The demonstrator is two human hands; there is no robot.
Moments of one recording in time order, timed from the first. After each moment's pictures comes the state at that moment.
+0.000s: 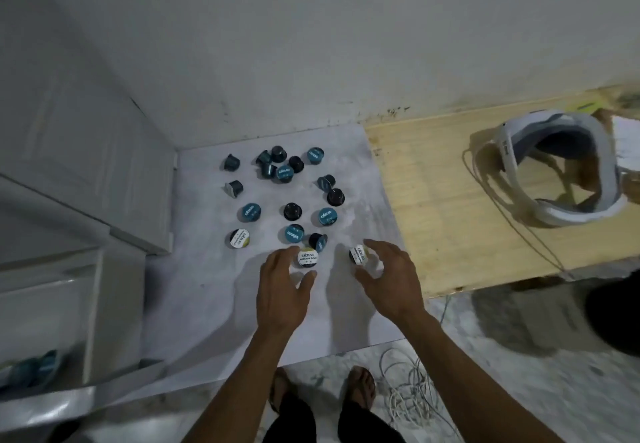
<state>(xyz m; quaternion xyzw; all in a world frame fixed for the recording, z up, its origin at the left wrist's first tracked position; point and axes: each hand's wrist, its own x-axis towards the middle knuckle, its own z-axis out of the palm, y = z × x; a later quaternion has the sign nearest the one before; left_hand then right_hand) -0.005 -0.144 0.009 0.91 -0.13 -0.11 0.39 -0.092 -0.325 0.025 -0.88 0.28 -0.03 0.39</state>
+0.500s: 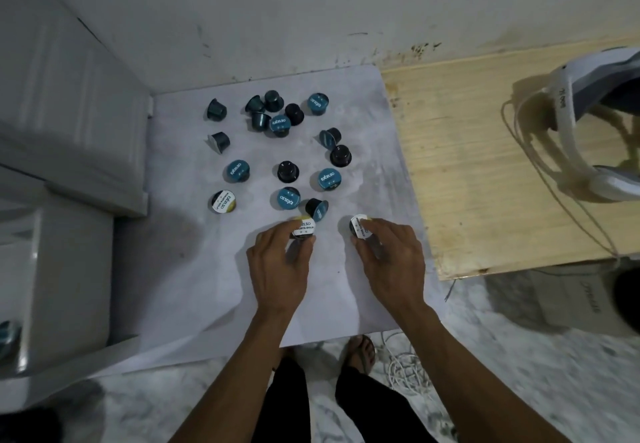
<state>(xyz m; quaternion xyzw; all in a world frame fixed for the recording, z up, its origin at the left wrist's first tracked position) -0.008 -0.157 -0.044 0.89 -0.15 0.02 0.42 -0.091 -0.321 -0.047 -0.90 0.21 -0.22 0.31</state>
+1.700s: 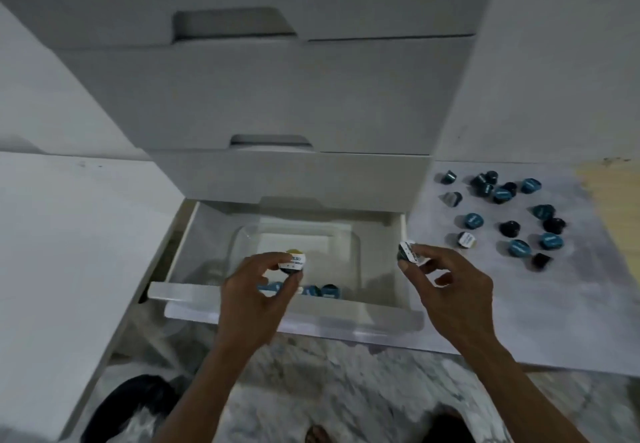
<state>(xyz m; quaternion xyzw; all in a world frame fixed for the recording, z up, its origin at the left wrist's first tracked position) 0.046 0.304 0.174 0.89 -0.10 0.09 0.44 -0.010 0.035 0.150 -0.84 0.13 -0.24 0.48</state>
